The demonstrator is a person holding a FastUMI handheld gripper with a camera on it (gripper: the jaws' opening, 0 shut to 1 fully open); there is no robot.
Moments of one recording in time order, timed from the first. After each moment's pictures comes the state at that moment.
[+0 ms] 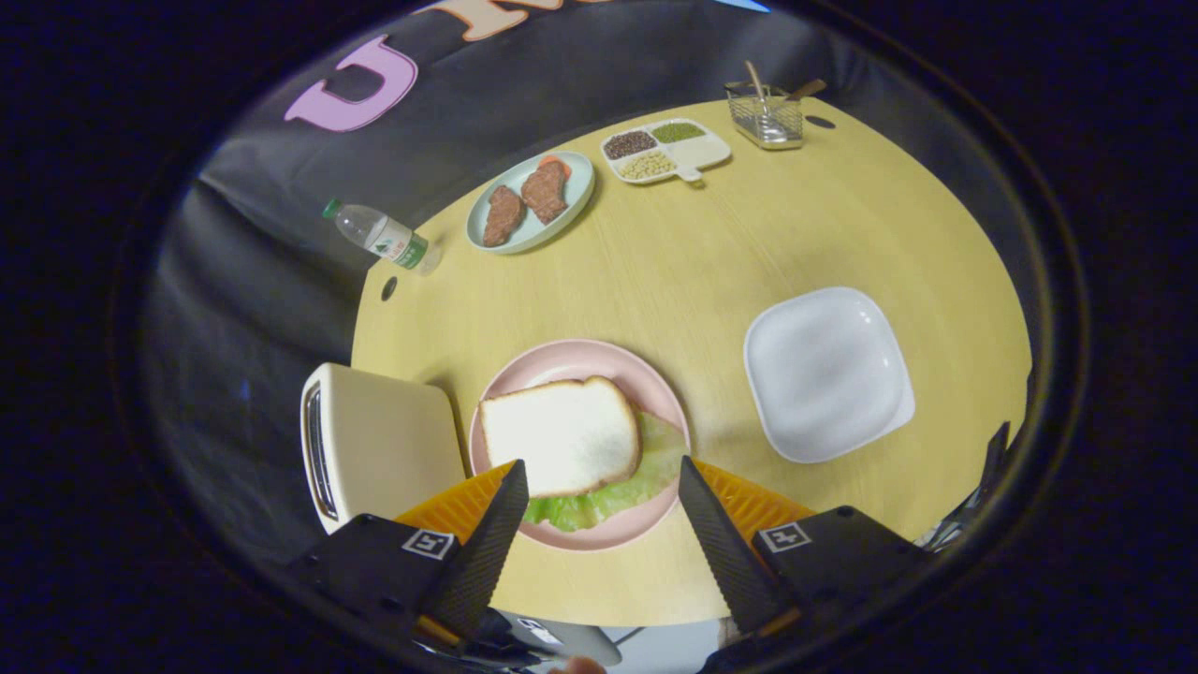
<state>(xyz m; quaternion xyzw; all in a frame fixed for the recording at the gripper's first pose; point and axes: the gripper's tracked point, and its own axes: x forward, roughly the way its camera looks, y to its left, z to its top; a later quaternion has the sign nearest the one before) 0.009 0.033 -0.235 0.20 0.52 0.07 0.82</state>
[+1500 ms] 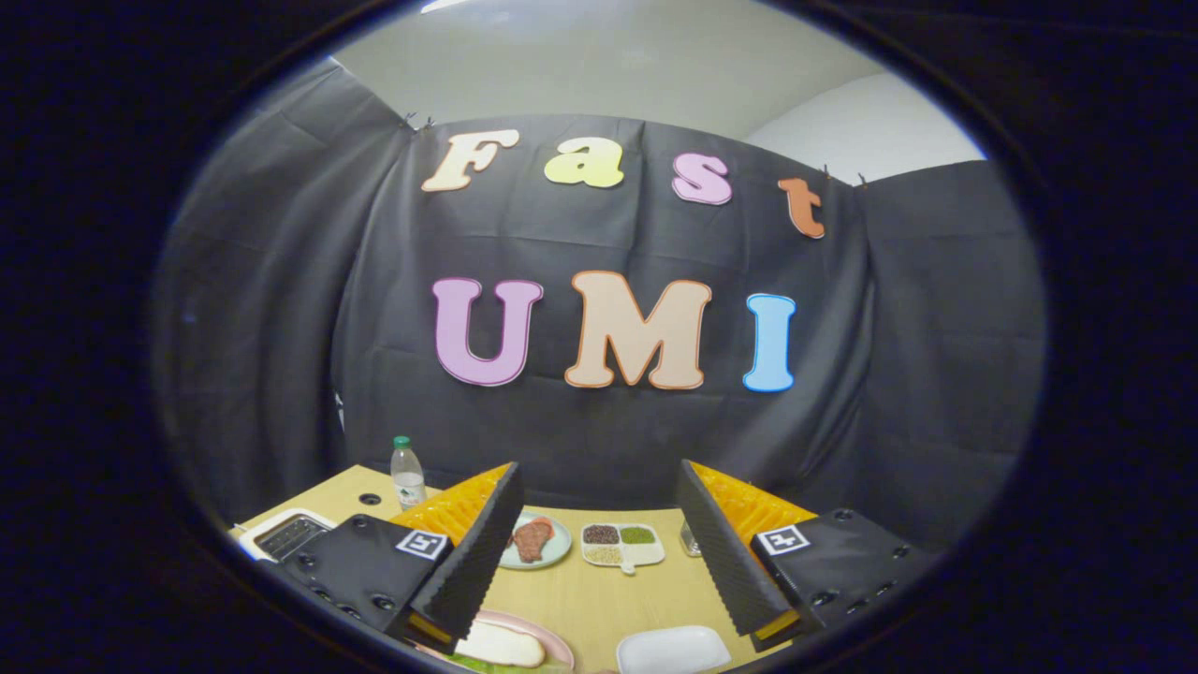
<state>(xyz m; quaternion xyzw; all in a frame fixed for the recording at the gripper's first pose) 0.050 -0.024 0.034 0.01 -0.06 -0.01 1.00</state>
